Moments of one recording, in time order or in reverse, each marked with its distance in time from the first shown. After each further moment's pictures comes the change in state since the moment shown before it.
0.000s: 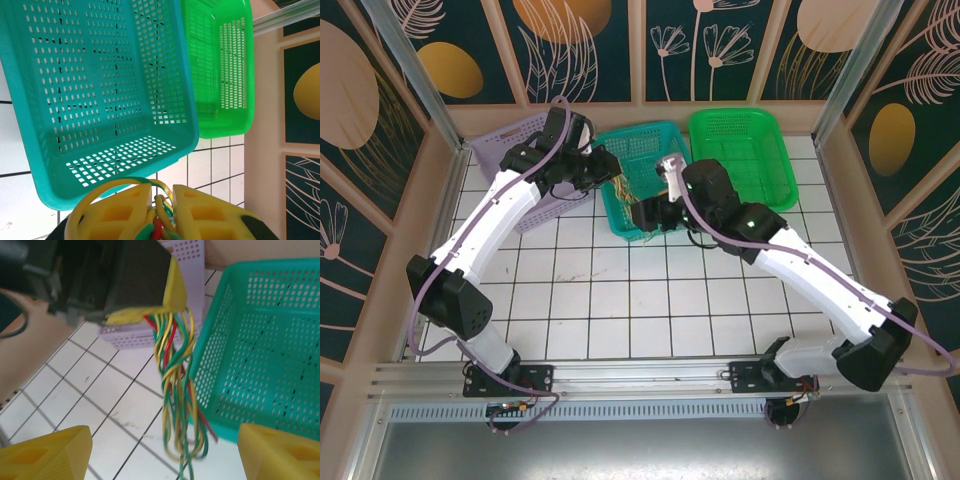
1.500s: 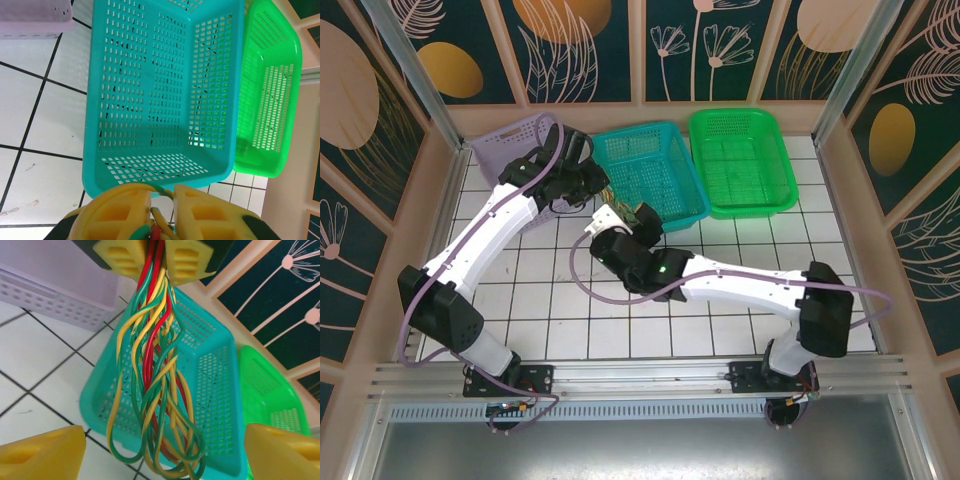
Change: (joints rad) left arm -0.035 -0.088 -0.146 0.000 -0.227 -0.199; right arm 0.411 0.273 -0.078 0.208 0.978 -0.412
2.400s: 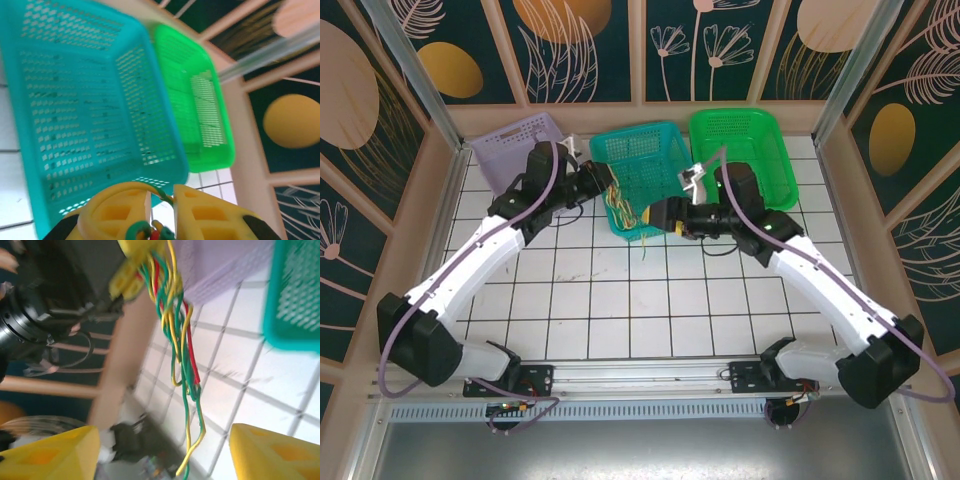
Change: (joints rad) left arm 0.002 -0.183 -0.314 0.466 0.071 0.159; right arm -0.616 -0.422 -0.111 -0.143 -1.498 0.835
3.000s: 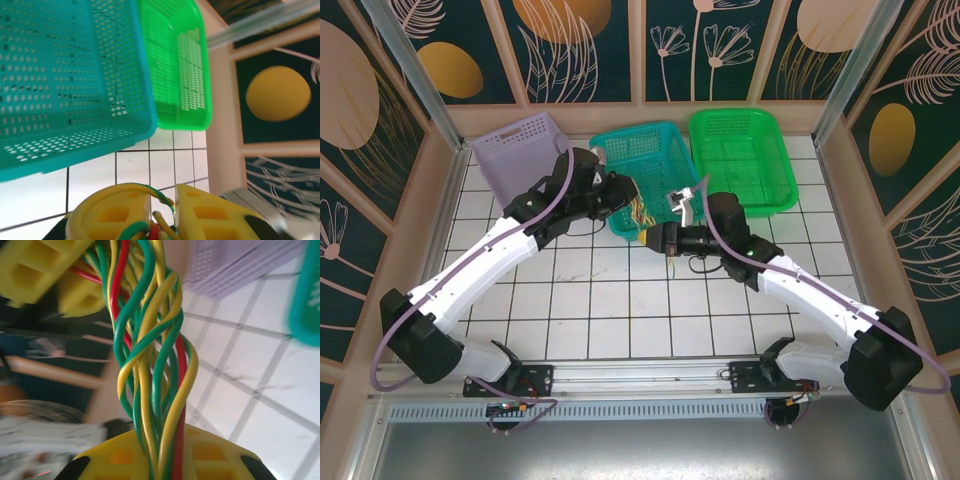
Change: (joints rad) left arm -0.155 -0.006 0.062 -0.097 -0.002 -0.148; right arm 0.063 -0.002 -0.355 0.534 -0.137 0.171
